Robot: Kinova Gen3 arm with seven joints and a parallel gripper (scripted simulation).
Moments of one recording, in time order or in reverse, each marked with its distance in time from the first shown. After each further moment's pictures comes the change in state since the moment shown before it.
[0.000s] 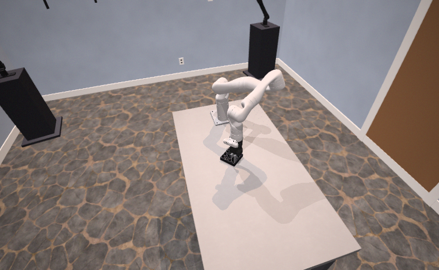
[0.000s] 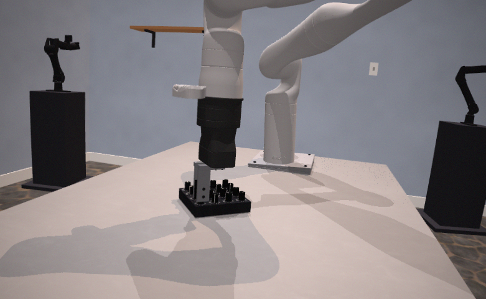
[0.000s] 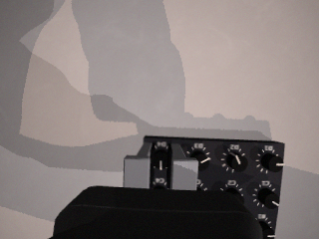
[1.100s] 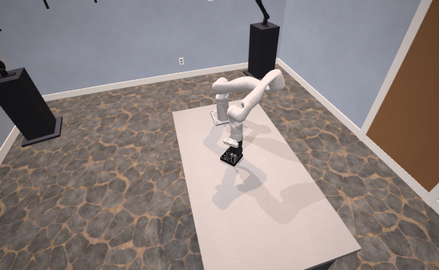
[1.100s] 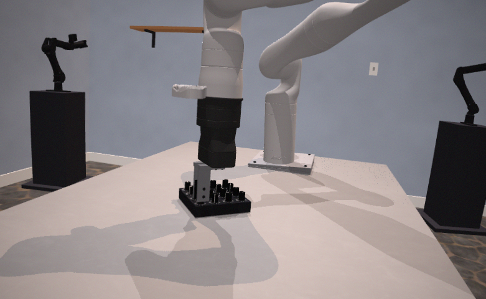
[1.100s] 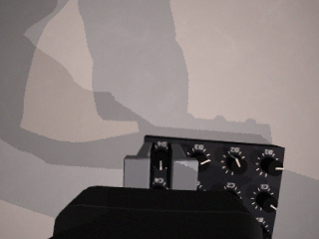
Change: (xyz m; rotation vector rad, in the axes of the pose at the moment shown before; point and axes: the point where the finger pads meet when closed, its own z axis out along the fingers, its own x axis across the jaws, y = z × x) arm 0.000 0.000 0.000 0.000 -0.001 -0.035
